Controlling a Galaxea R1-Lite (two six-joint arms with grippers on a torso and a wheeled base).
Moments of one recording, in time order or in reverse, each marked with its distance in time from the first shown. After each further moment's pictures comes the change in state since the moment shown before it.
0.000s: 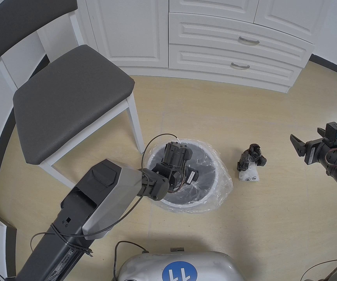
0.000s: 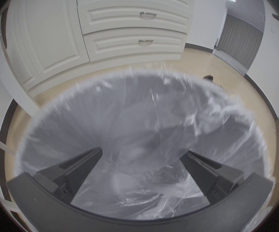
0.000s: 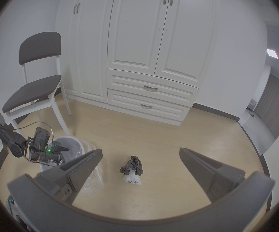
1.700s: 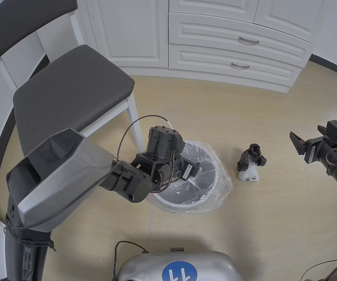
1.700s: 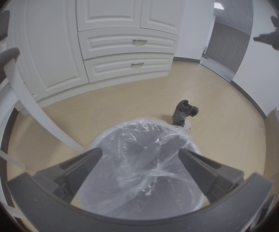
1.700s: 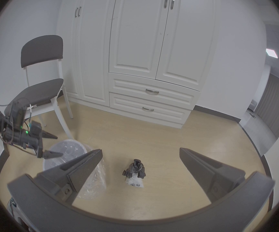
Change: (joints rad) left arm -0.030 -0.409 0.554 -0.237 -0.067 0.042; right arm 0.046 -0.027 -0.001 0.001 -0.036 0.003
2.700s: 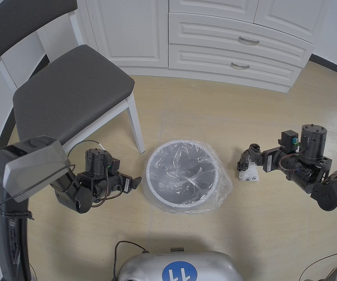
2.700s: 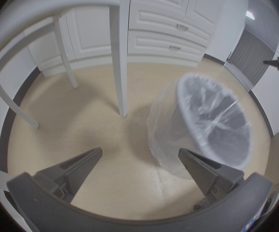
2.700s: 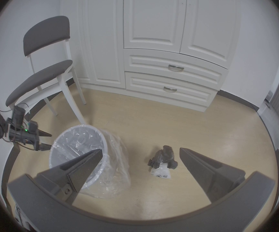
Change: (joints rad) left arm 0.334 -0.009 0.470 -0.362 -0.172 -0.069; right arm 0.140 0.363 -0.150 -0.040 -0.023 0.092
